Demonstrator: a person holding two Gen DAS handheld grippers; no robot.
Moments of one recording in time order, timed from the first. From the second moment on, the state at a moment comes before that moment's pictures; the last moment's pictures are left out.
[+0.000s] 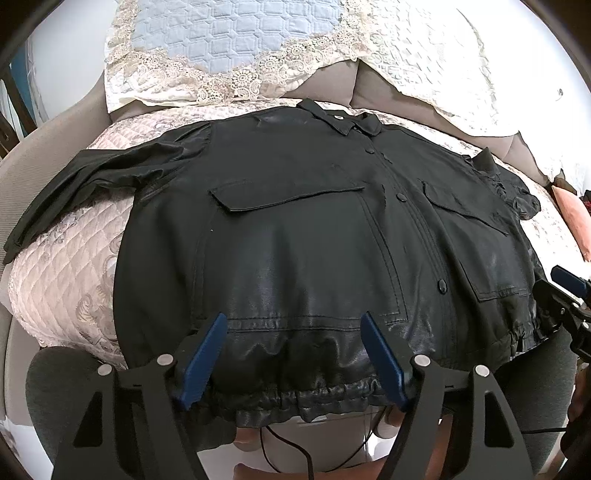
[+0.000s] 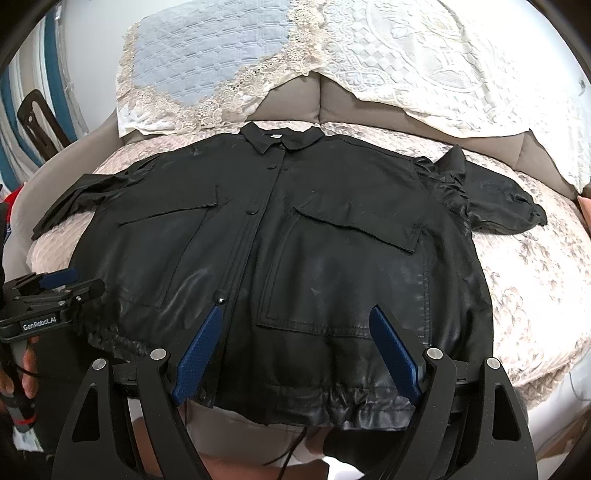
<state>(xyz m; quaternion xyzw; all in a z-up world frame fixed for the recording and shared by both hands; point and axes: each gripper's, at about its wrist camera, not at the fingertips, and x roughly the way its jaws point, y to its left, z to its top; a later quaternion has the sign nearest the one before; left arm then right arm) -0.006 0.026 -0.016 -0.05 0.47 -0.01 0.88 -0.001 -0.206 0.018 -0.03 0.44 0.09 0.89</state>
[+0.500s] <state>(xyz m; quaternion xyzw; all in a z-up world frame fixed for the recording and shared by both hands) -0.005 0.037 -0.016 -0.05 0.46 0.01 0.89 0.004 -0.193 0.014 -0.05 0.45 0.10 0.89</state>
